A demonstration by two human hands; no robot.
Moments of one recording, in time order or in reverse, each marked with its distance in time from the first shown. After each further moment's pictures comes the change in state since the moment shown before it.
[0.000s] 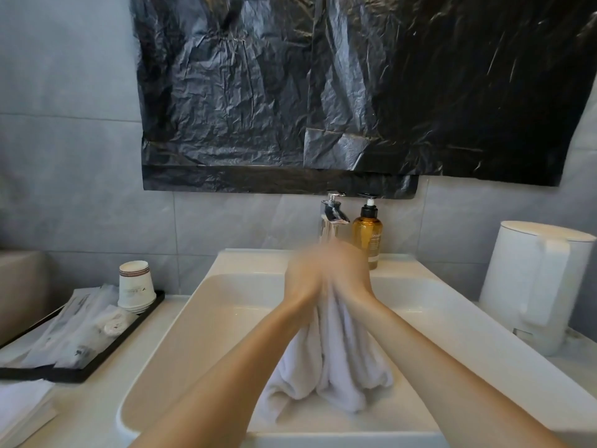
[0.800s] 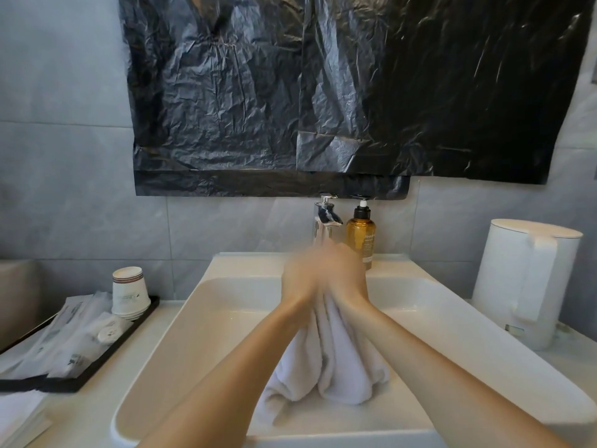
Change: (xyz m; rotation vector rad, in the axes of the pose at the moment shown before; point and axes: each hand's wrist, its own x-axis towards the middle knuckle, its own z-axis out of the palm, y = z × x) left_hand 0.003 -0.002 0.002 0.008 -0.006 -0.024; right_hand -0.004 0.002 -0.002 -0.027 0.028 -0.012
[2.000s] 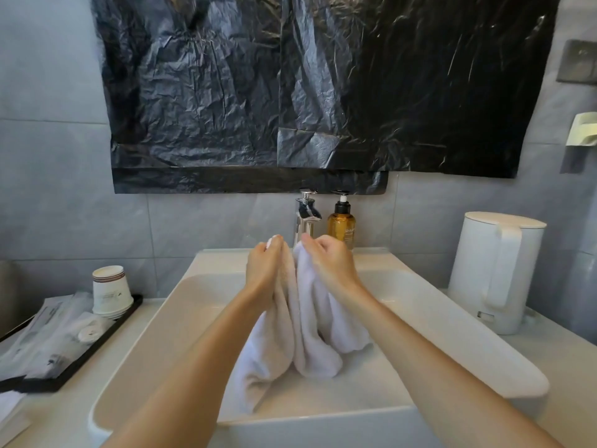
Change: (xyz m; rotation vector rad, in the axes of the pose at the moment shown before) left_hand 0.011 0.005 -0.017 0.039 0.065 0.058; right_hand 0.002 0.002 -0.027 0.006 -0.120 -0.106
